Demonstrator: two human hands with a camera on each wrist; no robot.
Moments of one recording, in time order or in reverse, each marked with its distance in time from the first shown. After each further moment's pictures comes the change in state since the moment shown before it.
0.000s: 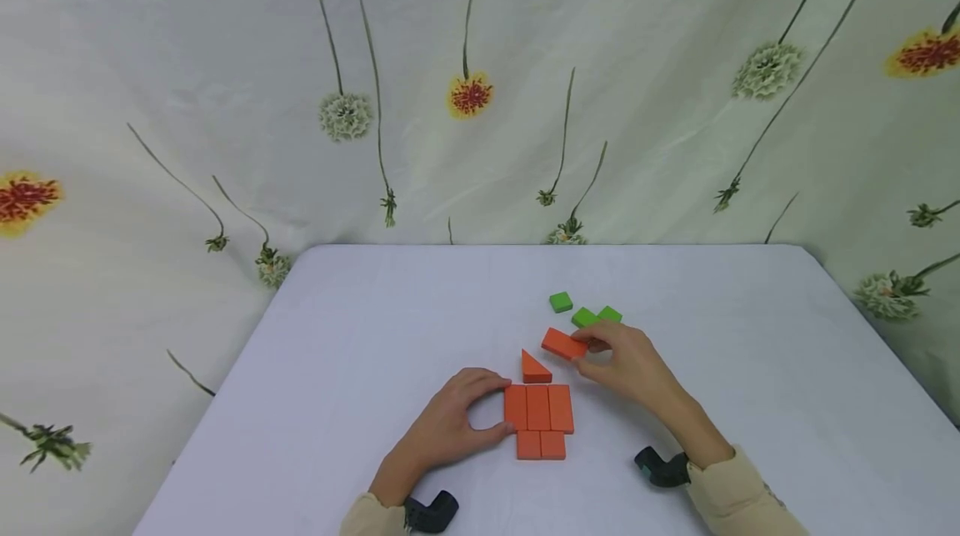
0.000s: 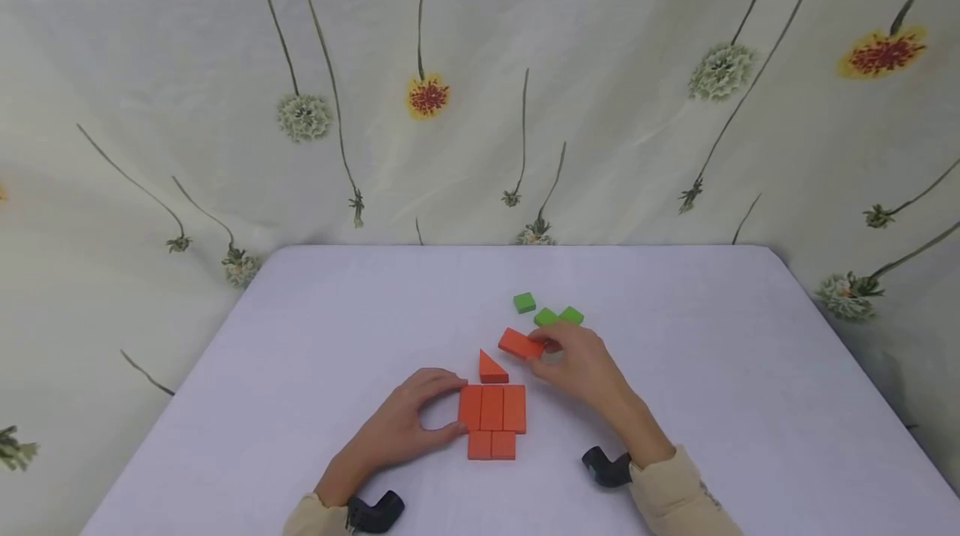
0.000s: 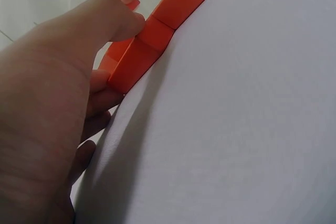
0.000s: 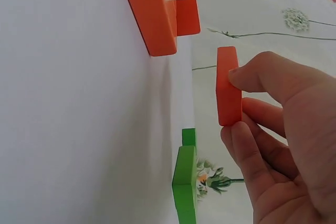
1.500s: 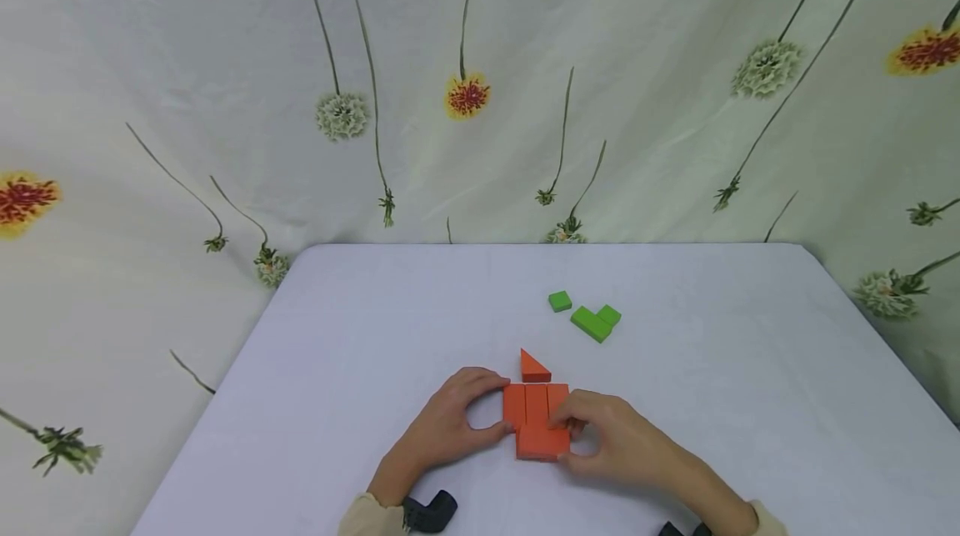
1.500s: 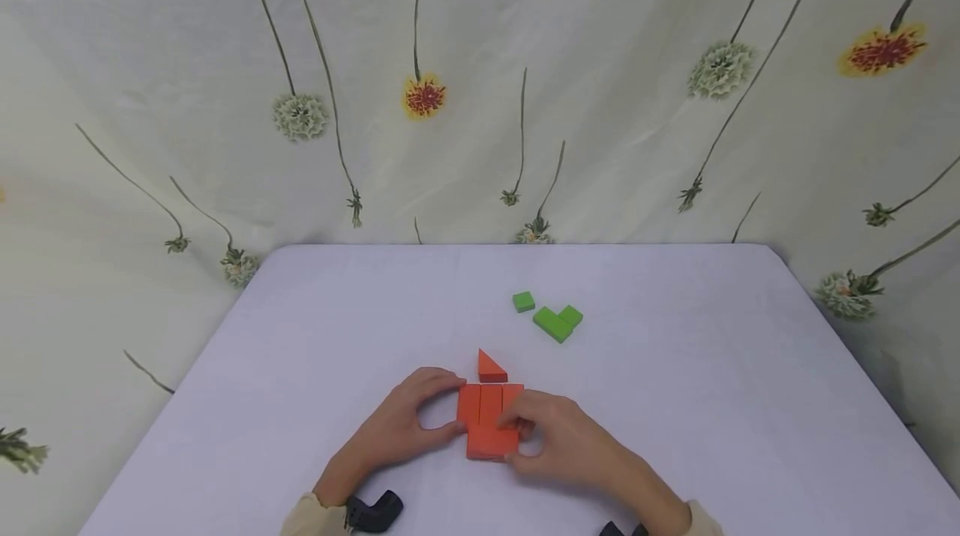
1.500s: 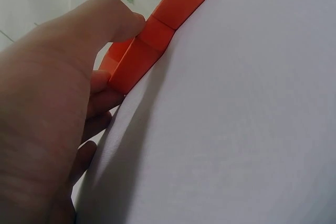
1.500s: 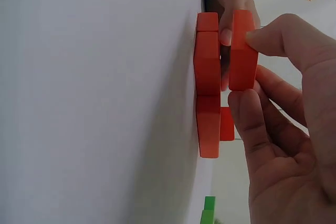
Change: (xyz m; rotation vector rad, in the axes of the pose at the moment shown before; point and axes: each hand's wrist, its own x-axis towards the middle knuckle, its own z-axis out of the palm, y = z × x) left_hand 0.001 0.002 -0.002 0.004 0.009 0.018; right_hand -0.062 -0.023 0.015 0.244 -0.231 -0.357
